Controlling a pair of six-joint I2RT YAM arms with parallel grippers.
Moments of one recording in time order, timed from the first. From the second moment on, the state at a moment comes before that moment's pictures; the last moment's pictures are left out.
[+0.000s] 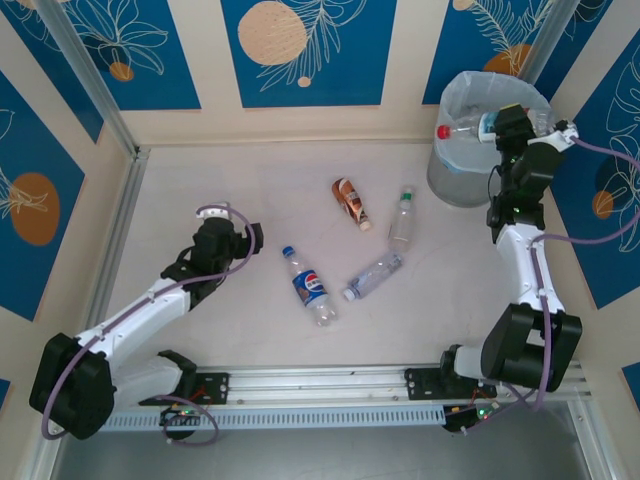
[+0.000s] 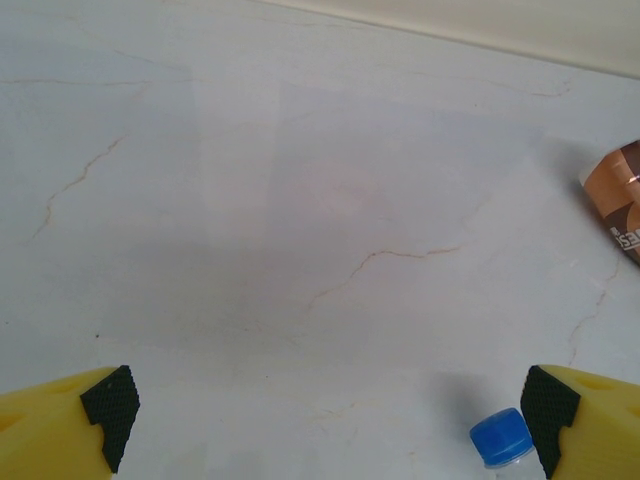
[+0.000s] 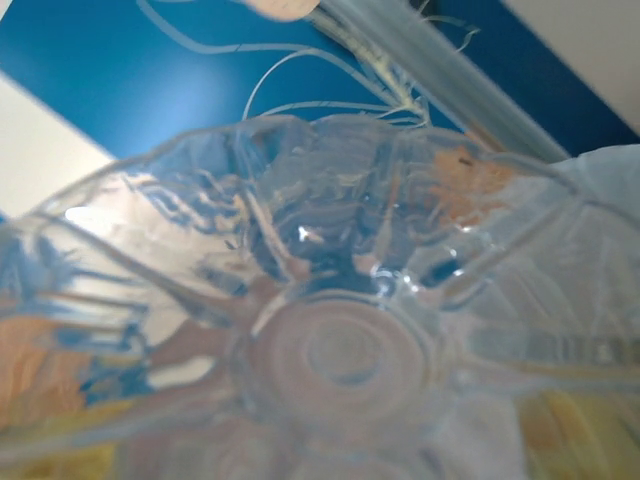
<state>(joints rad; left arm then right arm) -0.48 1.12 0.65 -0.11 -0.33 -0.46 -0.27 1.33 1.08 0.41 -0.01 0.94</state>
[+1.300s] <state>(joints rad) -0.48 1.16 0.67 -0.16 -0.29 -0.50 -0.31 1.77 1.23 0.82 0.11 1.13</state>
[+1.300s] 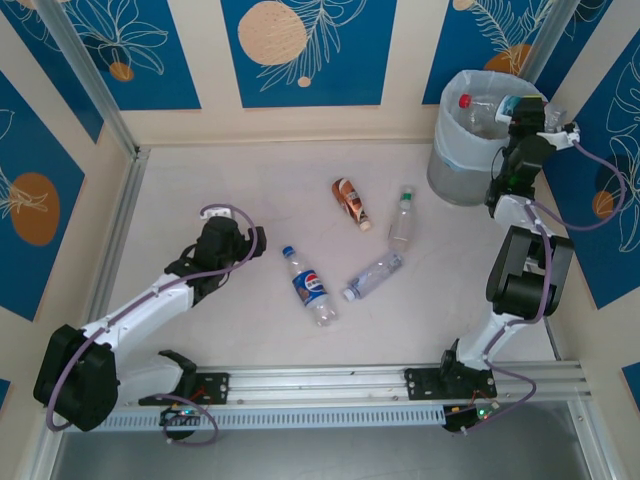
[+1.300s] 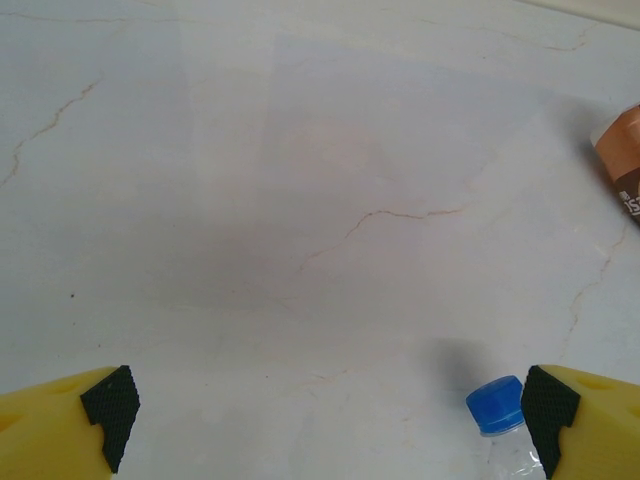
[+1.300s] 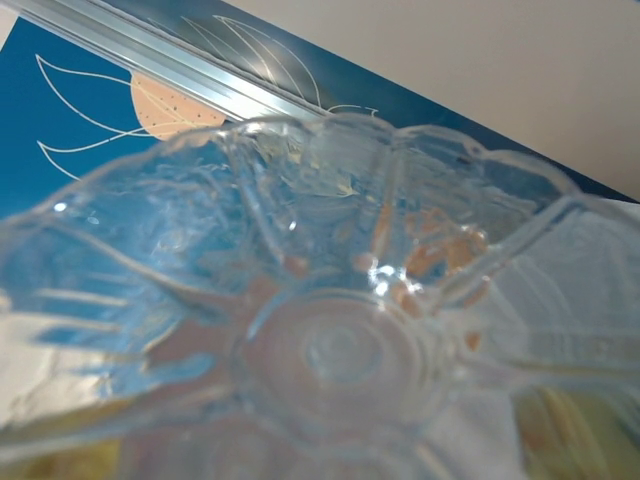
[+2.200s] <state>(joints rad) -0.48 1.19 0.68 -0.16 -0.28 -0.50 -0.12 1.78 1.26 0.94 0.29 0.78</state>
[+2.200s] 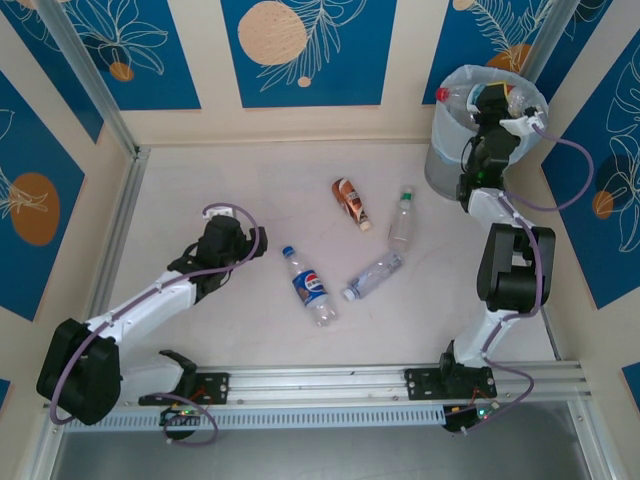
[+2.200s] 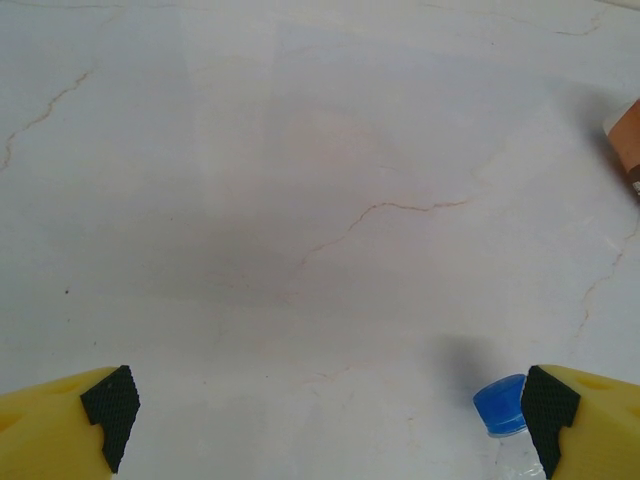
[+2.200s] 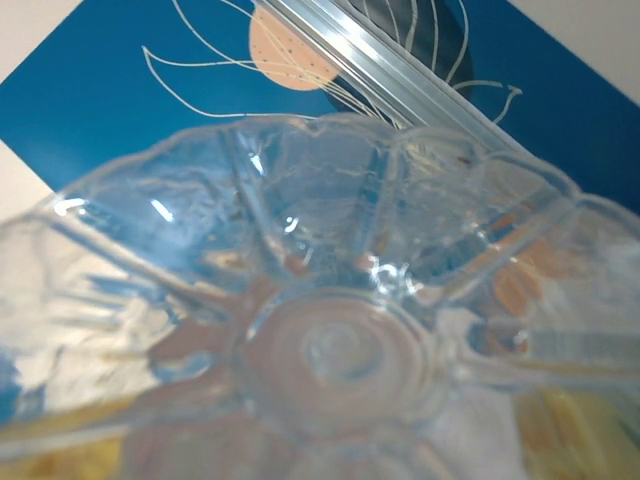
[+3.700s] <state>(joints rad) -0.48 1.21 0.68 -0.16 -0.26 -0.50 -0.11 2.06 2.08 -0.21 0.40 0.37</state>
